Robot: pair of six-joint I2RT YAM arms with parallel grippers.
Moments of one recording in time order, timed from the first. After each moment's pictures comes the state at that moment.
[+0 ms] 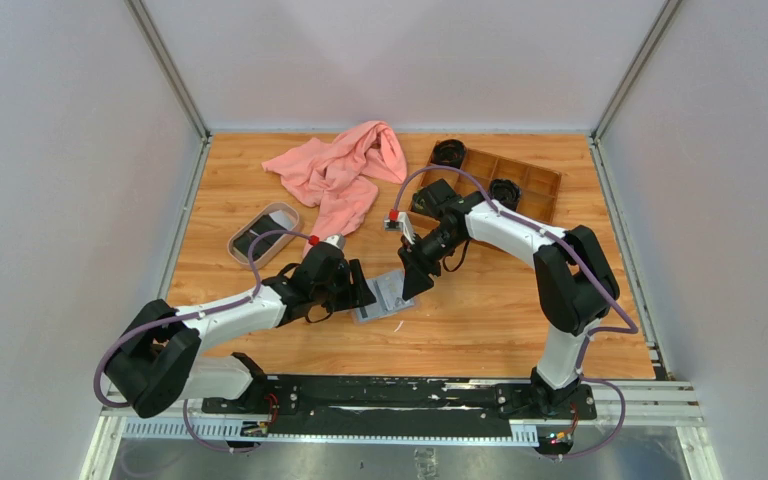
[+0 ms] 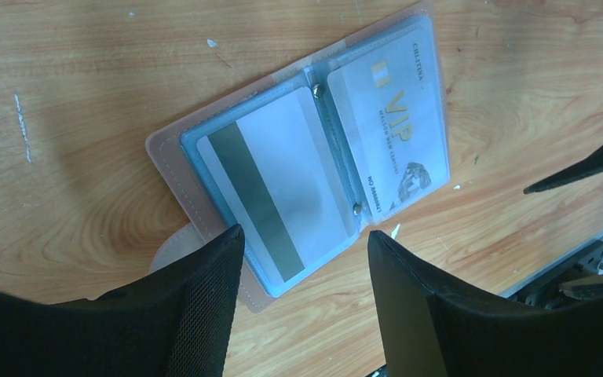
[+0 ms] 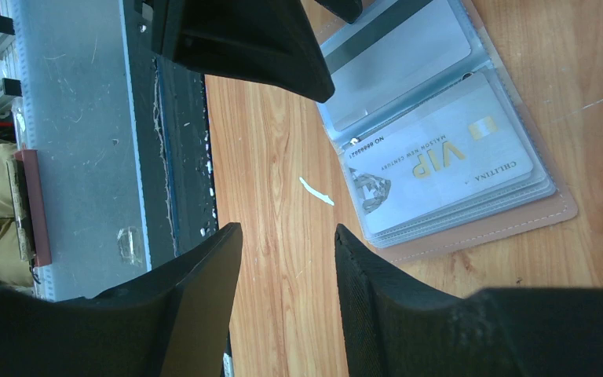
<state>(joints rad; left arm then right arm) -0.69 1.25 0.50 -0.04 0.06 -0.82 0.58 1.80 1.28 -0.82 -0.95 -0.53</state>
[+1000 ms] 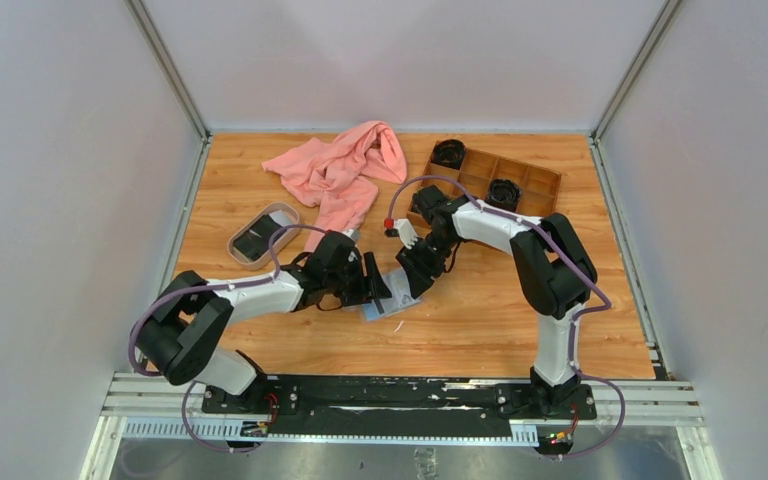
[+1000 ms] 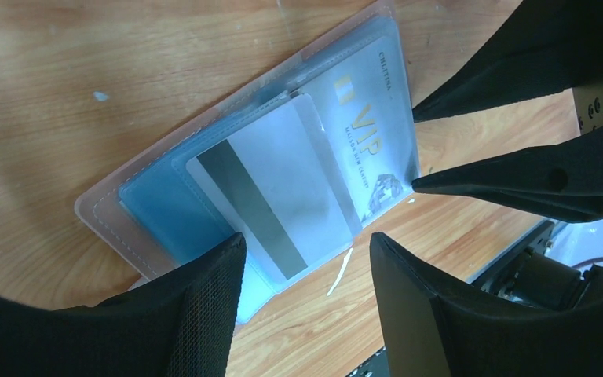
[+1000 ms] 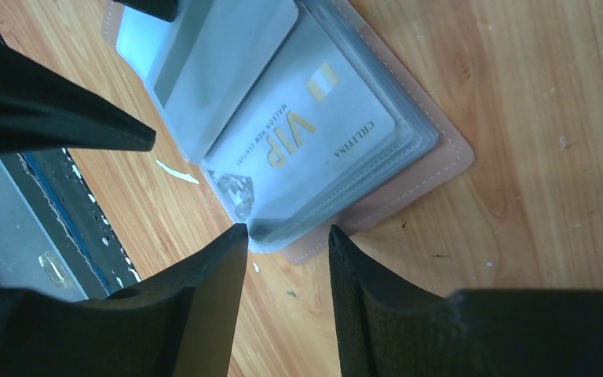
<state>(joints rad) -0.67 1.45 0.59 0.06 0.22 -0.85 0.58 1.94 1.32 -0.79 -0.63 -0.41</state>
